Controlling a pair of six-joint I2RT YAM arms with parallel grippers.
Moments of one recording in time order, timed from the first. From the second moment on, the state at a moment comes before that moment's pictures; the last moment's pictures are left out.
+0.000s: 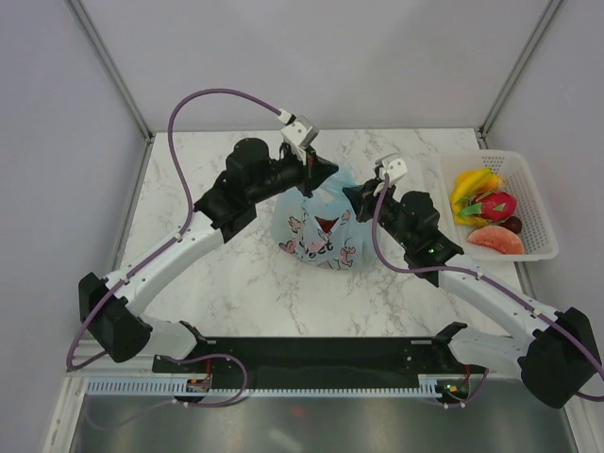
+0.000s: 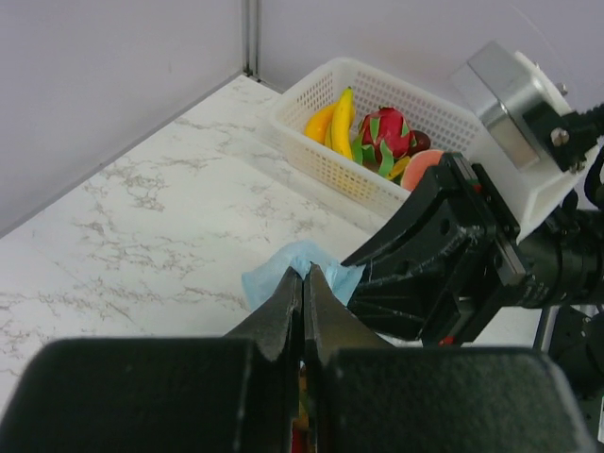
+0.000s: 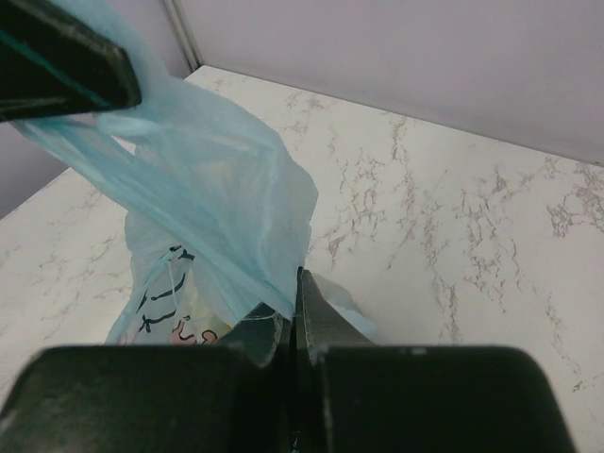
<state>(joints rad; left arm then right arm) -0.71 1.41 1.36 0.00 0.30 -0.08 0.60 1.11 0.74 0.34 0.01 0.15</state>
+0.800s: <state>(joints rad) -0.78 1.22 0.87 0.27 0.11 -0.28 0.58 1.11 0.75 0.21 -0.09 0.22</state>
